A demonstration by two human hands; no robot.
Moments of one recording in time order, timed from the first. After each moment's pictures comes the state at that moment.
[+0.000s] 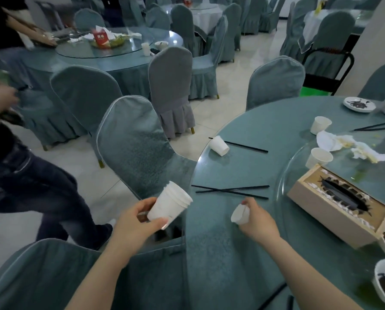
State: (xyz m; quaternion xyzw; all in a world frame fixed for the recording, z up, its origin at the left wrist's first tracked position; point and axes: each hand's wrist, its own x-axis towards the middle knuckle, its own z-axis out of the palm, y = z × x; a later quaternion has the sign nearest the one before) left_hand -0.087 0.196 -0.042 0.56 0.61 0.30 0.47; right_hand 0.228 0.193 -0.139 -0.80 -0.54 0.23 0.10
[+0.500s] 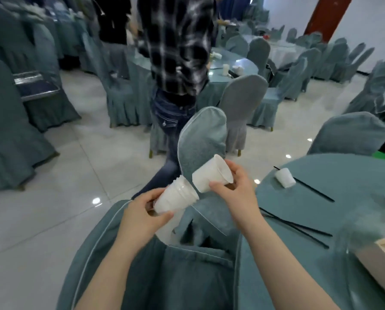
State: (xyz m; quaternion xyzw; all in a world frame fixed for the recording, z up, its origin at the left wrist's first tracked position) left_hand -0.230 0.135 -0.015 0.48 0.64 0.46 0.37; right_hand -0.027 0.205 0.023 -0.48 -0.56 0.48 0.47
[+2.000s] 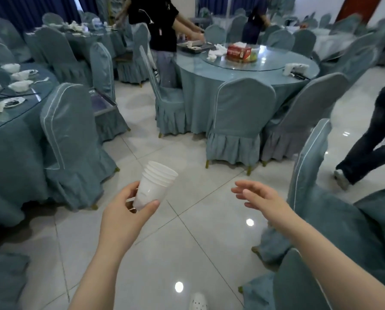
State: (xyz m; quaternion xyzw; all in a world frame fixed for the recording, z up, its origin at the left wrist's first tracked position) left_hand -0.737 0.119 0.005 0.42 0.71 0.50 0.26; right_hand -0.448 0.242 -0.009 -0.49 -0.62 0.53 0.30
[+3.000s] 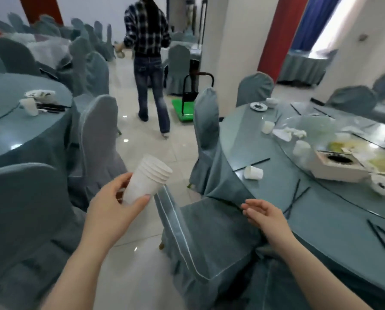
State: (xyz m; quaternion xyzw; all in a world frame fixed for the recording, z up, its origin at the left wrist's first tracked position) left_hand -0.422 0.742 0.046 0.80 0.30 0.29 0.43; right_hand -0.184 0.476 -0.041 -0.75 -0.11 0.21 0.62
